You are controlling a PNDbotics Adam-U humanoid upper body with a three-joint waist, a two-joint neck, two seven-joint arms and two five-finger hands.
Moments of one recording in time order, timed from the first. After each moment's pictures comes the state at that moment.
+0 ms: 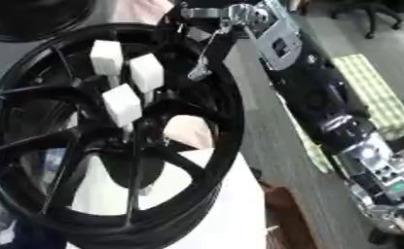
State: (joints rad) left arm -0.33 0.31 0.26 -1.46 0.20 -0.07 0.06; right arm -0.97 -0.44 0.21 -1.20 0.33 -0.34 0.84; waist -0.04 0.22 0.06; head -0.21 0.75
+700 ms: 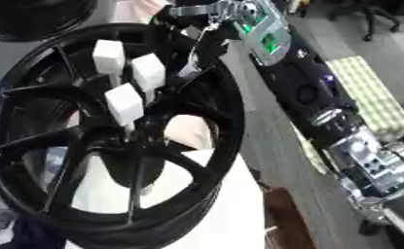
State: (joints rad) left arm -0.34 0.27 0.25 -1.48 0.20 -0.04 0.06; right arm -0.97 -0.44 0.22 -1.19 0.31 -0.28 0.89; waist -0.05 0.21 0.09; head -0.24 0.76
